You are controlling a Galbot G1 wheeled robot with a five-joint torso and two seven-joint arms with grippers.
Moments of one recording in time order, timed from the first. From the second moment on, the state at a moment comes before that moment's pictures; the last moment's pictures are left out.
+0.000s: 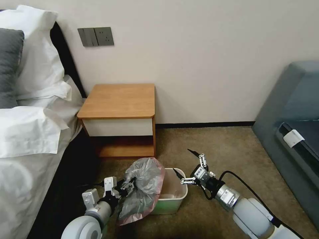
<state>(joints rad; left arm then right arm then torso) 1.63 -1.36 -0.53 -2.09 -0.63 0.58 -0.05 -1.39 0.90 0.19 1.96 -0.06 0.19 -0.14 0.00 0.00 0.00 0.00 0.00</state>
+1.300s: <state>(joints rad) 1.66 -1.41 -0.52 -2.08 -0.50 0.10 -0.01 -1.34 0.89 0.10 2.15 0.33 0.04 0.00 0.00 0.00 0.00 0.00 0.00</state>
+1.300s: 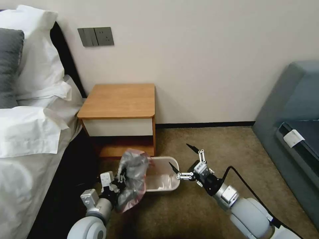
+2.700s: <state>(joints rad) 1.68 -1.44 -0.53 -2.11 -0.39 -0.13 0.10 -0.88 0.87 -0.21 2.13 0.68 -0.26 0.02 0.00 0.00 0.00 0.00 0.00</state>
